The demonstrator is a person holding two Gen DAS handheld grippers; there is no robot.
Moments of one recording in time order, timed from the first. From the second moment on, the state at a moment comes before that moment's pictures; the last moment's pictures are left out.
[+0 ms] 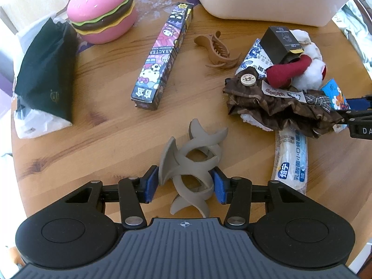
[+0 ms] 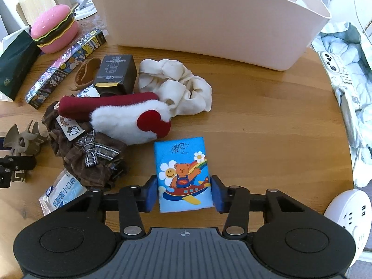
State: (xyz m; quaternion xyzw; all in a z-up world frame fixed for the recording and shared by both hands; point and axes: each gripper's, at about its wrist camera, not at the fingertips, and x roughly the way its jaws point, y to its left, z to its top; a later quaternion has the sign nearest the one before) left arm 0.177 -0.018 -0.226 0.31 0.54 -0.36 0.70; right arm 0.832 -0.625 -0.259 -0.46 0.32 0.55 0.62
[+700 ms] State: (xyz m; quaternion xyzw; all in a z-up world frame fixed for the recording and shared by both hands) left arm 0.195 -0.022 -0.177 0.30 0.50 -0.42 0.69; right arm 0.829 -0.644 -0.203 -0.40 0.31 0.58 0.64
